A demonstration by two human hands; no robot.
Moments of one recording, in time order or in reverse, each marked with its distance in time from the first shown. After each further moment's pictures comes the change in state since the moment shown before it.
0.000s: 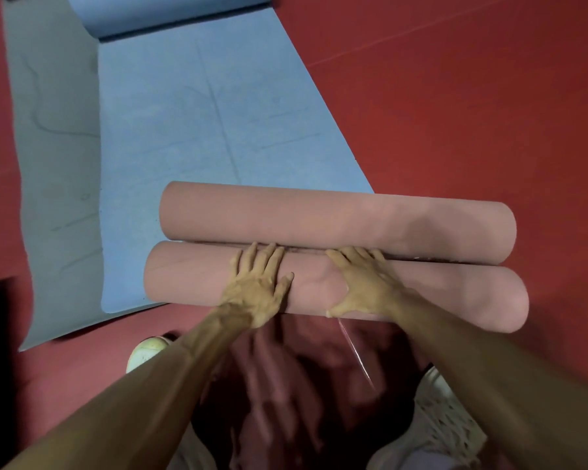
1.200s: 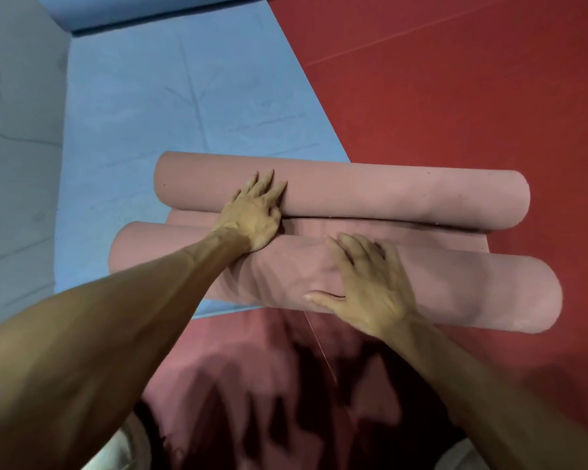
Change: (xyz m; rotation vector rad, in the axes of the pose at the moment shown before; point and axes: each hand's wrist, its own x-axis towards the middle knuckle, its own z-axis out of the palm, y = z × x) left_hand 0.182 -0.020 -0.056 -0.172 0.166 0.042; right_hand 0.067 0.037 0.007 -0.100 0.588 0.007
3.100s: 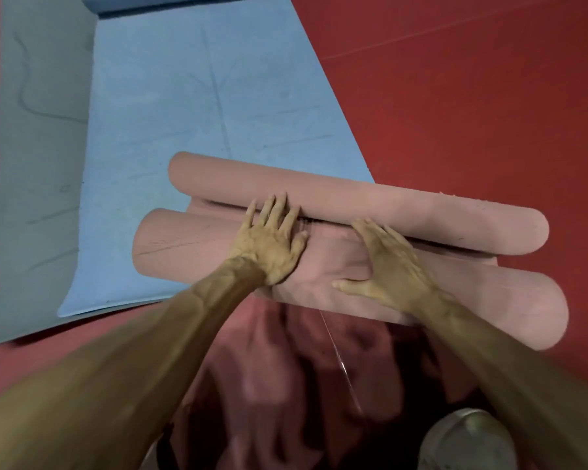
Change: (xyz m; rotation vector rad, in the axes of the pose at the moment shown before) left_hand -0.087 0.031 0.011 0.238 -0.081 -0.032; right_hand -0.010 0.015 -0.036 0.235 -0.345 0.031
